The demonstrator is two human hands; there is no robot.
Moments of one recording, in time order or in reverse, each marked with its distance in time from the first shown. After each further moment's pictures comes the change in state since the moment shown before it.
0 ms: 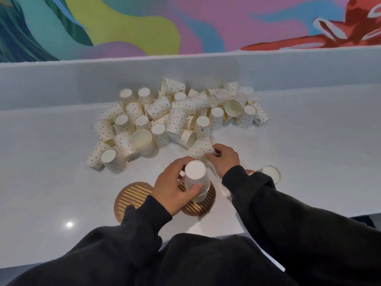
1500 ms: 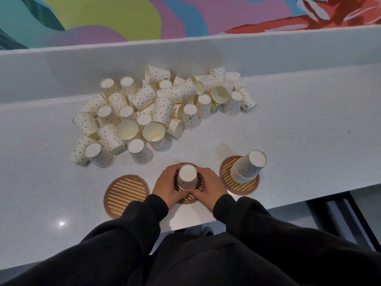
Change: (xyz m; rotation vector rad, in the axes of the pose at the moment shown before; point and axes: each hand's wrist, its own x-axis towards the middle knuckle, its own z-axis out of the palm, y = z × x) left_hand -0.006 -0.080 0.059 0.076 -0.119 -0.155; right_hand -0.070 0.087 0.062 -0.179 -0.121 -0.169
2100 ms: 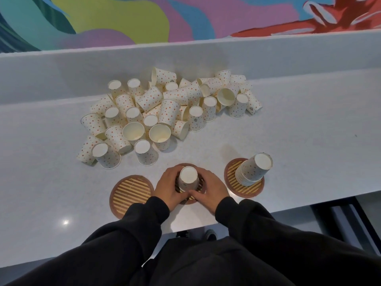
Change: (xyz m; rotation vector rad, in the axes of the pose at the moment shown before) left_hand -0.005 -0.008 -0.007 0.015 0.019 0.025; right_hand -0.005 -0.015 -0.001 0.102 0.018 -0.063
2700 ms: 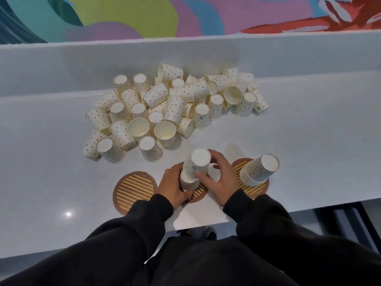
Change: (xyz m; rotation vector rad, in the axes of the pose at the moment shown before) left_hand 0.001 0.011 -0.006 -0.006 -0.003 -0.058; right_hand 0.003 -0.035 -0.036 0.286 0.174 -0.082
